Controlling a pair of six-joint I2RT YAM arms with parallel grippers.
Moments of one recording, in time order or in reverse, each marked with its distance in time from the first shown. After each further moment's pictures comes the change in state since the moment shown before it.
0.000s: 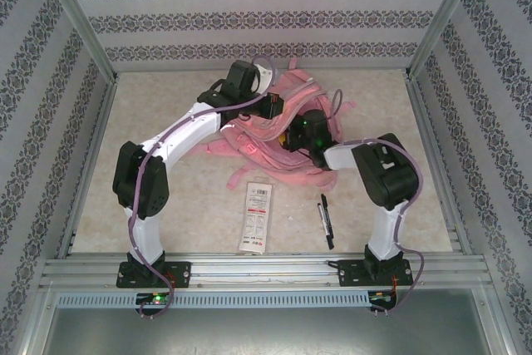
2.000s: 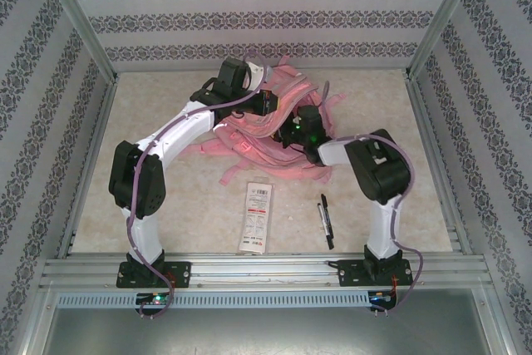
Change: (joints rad) left arm 0.036 -0.014 -0.025 0.037 0.067 -0.004; right arm 0.037 0.059 0.062 0.104 -0.148 -0.138
